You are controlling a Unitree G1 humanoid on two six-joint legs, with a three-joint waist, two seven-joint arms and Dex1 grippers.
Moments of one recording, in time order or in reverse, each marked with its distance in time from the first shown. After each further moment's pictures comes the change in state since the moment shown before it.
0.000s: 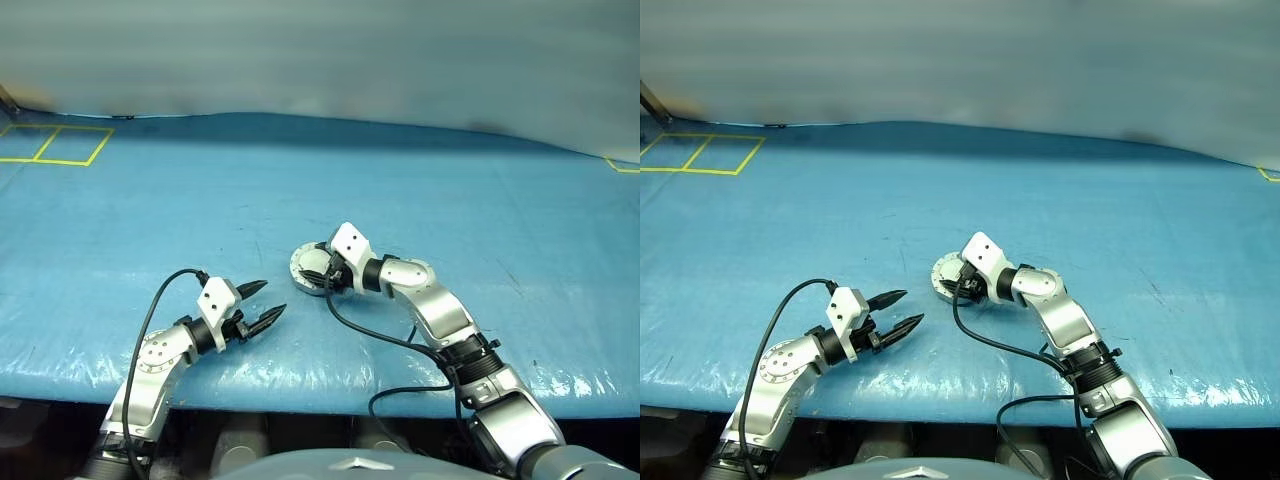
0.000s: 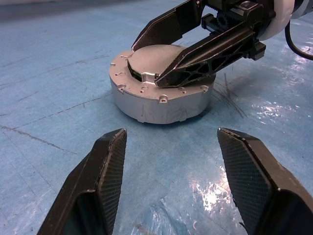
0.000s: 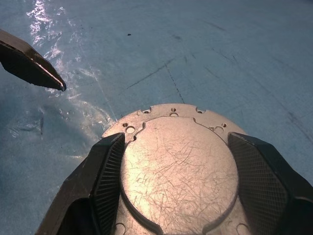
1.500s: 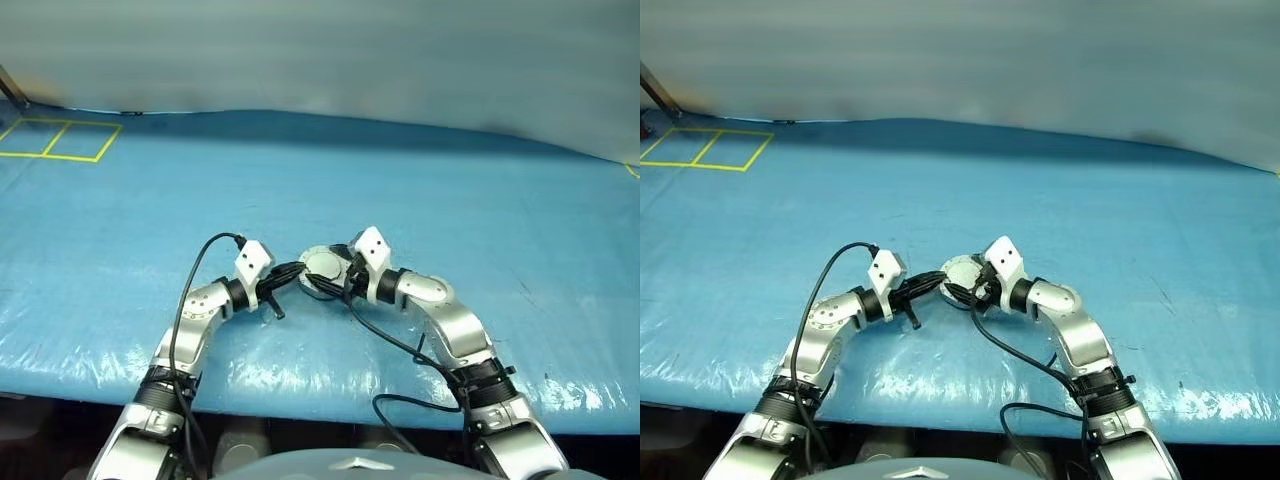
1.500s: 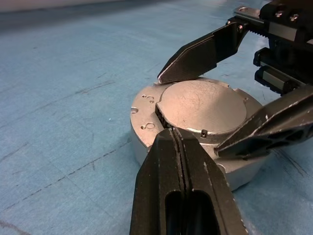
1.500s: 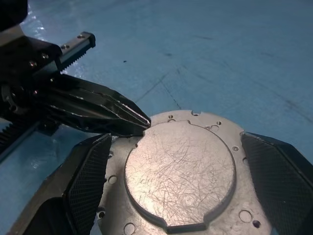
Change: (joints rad) left arm -0.325 -0.117 -0.081 0.268 0.068 0.039 -0.028; right arm 0.149 0.039 -0.176 -0.150 0.197 0.083 0.010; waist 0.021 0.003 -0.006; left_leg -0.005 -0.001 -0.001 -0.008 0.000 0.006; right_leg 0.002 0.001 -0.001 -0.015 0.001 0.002
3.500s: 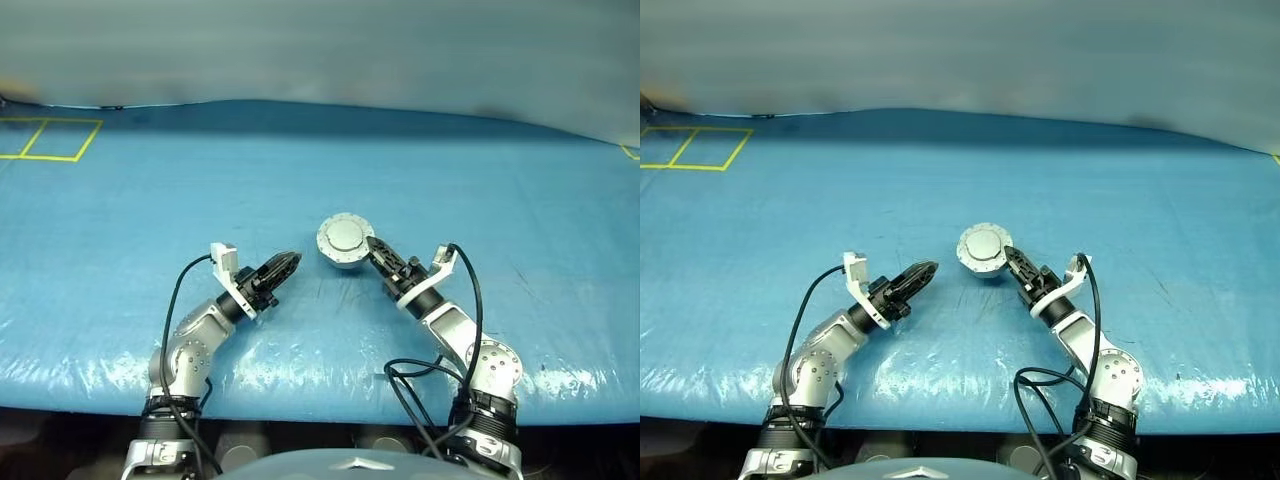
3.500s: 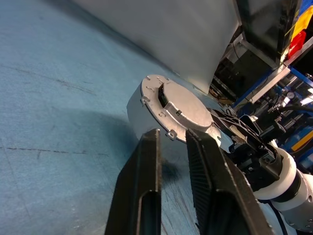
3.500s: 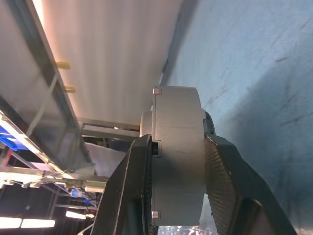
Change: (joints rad) left arm 0.144 -0.208 0.264 -0.194 -0.551 0.416 0.073; right arm 0.115 0.342 -0.620 -0.017 0.946 0.469 -0.468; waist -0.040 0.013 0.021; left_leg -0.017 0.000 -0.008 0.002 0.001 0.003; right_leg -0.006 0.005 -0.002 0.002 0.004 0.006
